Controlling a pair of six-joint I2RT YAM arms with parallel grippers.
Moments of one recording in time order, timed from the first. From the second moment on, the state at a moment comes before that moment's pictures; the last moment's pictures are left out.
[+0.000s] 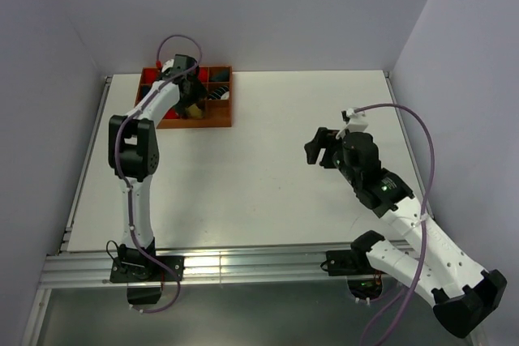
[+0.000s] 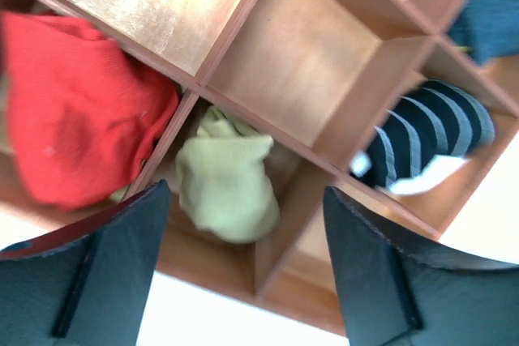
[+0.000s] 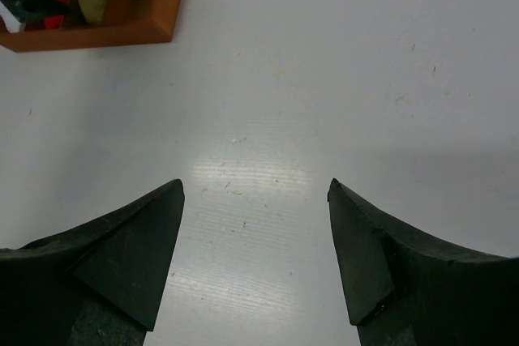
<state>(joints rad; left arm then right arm) -0.21 2.25 1.91 -0.62 -0.26 -0.79 0.52 0.80 0.78 -0.40 0.22 0.45</state>
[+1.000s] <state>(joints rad) -0.20 0.39 0.96 -0.51 -0.57 -0.48 0.52 0.16 0.77 -0.56 0.66 0.30</state>
